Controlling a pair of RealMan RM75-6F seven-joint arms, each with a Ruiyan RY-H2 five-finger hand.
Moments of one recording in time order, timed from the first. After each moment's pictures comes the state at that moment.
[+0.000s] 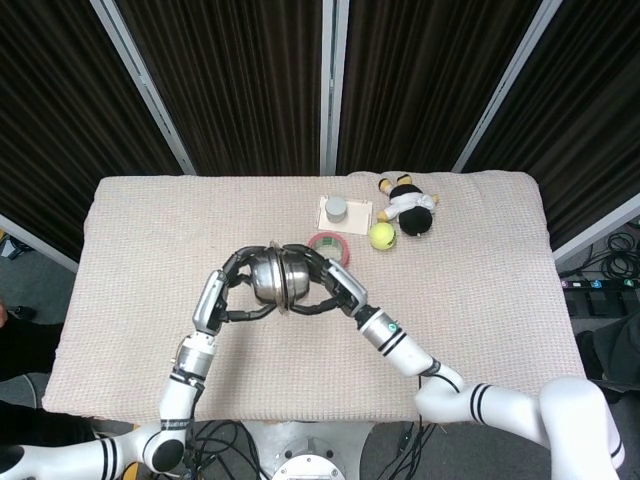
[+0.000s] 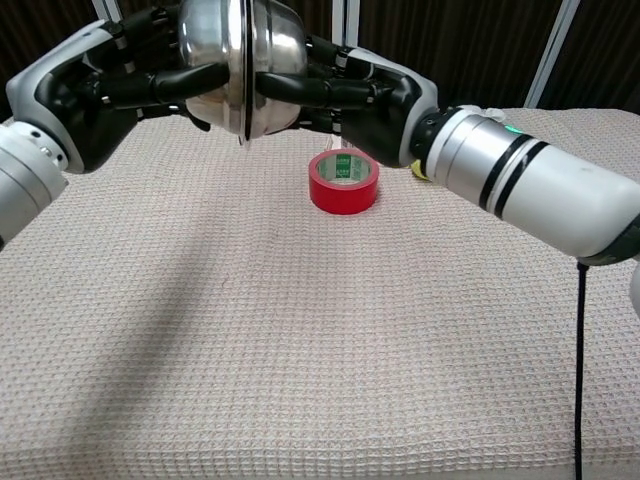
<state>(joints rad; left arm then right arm) -0.48 -1.76 -0.29 -1.56 1.37 1.26 -0.70 0.85 -1.76 0.24 -1.22 -1.51 0.98 1.40</state>
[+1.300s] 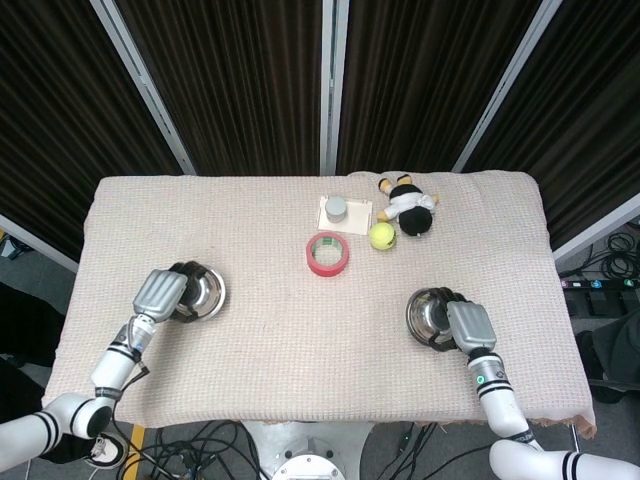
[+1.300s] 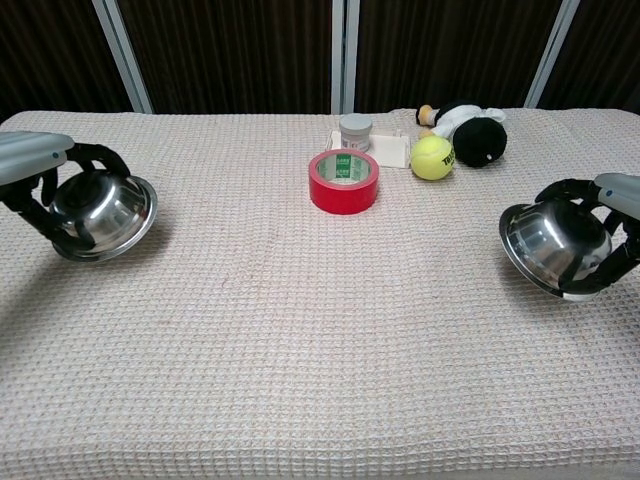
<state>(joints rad) -0.56 -1.53 -0.11 -1.23 1.31 0.95 0.06 0.50 -1.46 0.06 -1.62 -0.92 1.12 -0.34</state>
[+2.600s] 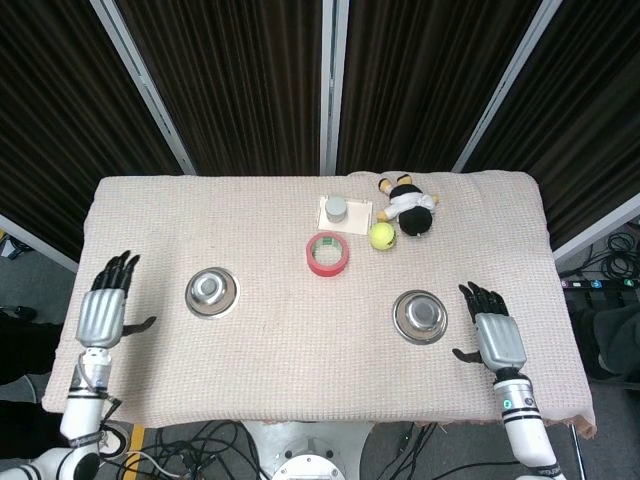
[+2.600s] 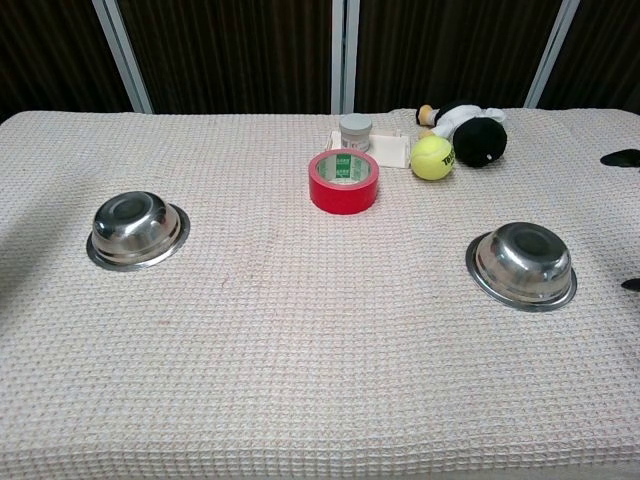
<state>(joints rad) -0.28 -1.54 -0.09 -1.33 1.29 1.43 0.09 0.34 -1.41 0.01 -1.66 -1.15 1.32 -0.27</state>
